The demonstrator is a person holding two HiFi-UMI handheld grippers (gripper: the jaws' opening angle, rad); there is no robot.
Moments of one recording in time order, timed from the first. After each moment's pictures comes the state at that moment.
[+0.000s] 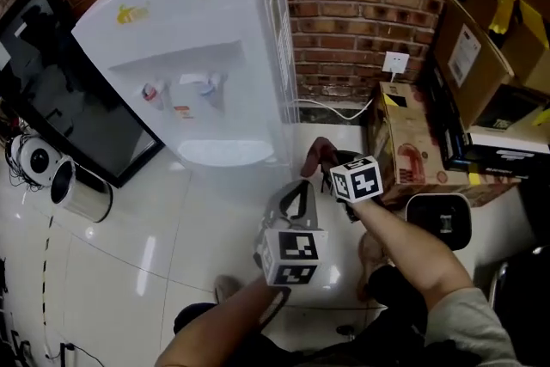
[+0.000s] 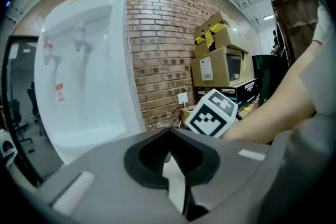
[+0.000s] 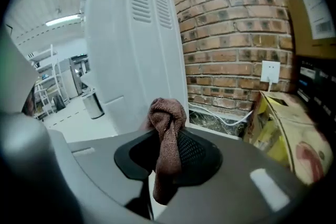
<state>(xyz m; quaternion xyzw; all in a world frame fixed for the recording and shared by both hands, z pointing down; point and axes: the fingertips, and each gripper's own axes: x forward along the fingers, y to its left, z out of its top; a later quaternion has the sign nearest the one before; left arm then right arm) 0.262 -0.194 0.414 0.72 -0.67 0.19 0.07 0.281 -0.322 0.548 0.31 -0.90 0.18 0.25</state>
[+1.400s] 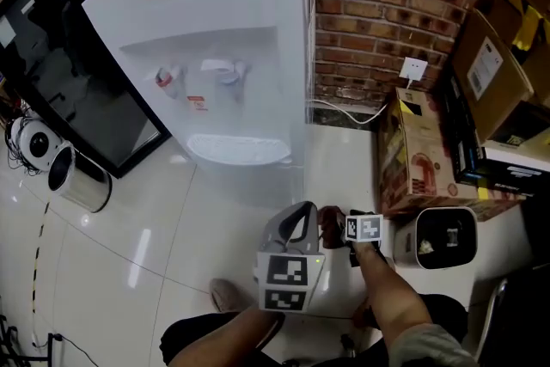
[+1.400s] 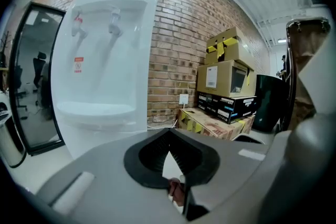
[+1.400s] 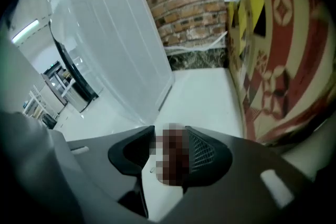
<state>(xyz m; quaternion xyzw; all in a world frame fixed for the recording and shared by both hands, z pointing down) 0.251 -0.160 0.431 0.72 -0.67 0.12 0.15 0.360 -0.252 0.752 0.38 -0.80 0.33 0.33</state>
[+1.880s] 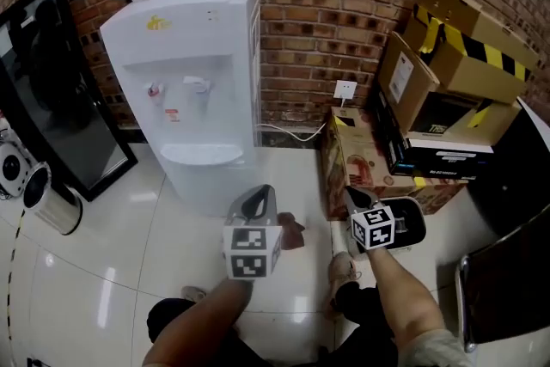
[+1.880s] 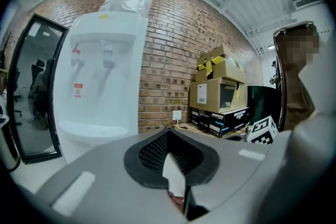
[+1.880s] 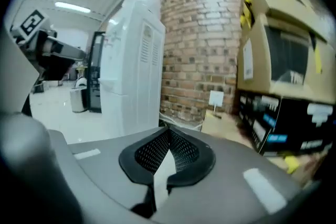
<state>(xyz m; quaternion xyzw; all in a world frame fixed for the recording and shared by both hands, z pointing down) 0.270 -0.135 0.373 0.74 -0.66 0.07 0.10 0.468 -0.240 0.498 0.43 -0.88 0.03 0.19</state>
